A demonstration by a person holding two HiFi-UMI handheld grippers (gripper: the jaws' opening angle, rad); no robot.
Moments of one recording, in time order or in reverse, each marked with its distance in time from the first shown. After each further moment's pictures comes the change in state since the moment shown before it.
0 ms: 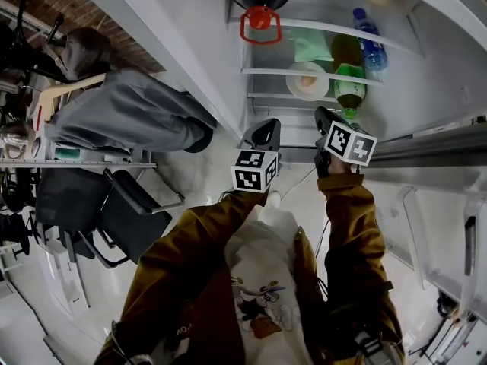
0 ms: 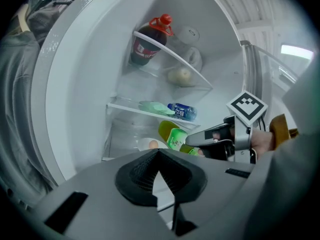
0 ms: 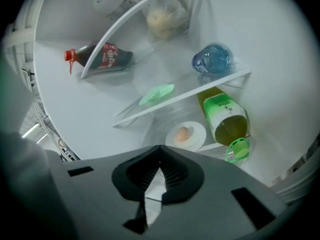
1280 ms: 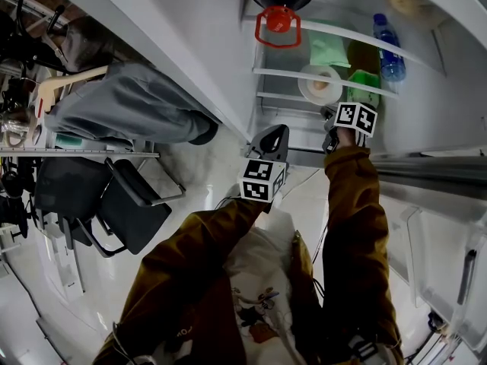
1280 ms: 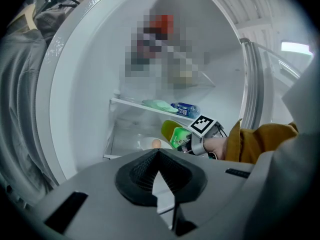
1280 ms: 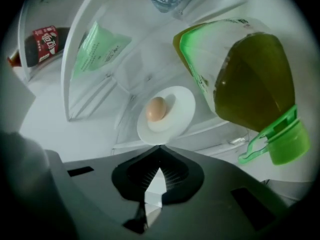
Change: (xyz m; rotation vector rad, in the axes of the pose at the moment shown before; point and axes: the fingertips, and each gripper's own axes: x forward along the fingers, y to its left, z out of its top) left arm 0.007 0.005 -0.015 0.002 -0.040 0.034; right arm 0.102 -0.070 -0.043 0.201 0.307 -0.017
